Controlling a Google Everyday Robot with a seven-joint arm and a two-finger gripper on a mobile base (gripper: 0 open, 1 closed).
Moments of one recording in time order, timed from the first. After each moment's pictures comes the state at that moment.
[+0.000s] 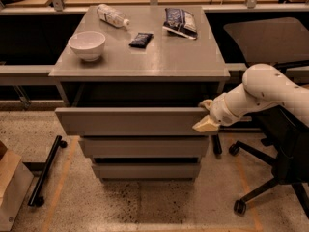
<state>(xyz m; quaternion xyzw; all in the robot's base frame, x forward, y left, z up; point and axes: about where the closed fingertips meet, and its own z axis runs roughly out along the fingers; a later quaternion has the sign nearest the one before) 0.602 -0.164 0.677 -0.60 0.75 0.15 0.25</state>
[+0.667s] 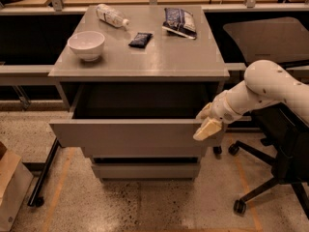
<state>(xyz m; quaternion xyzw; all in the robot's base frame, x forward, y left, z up) 0.602 -0.164 0.688 -0.60 0.75 0.15 0.25</state>
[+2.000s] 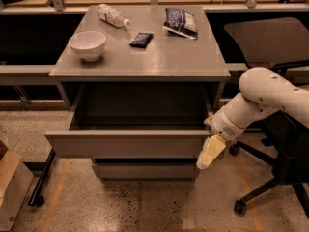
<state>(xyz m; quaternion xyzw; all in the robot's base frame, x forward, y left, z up) 0.517 -0.166 0.670 -0.53 0.81 0.20 0.12</state>
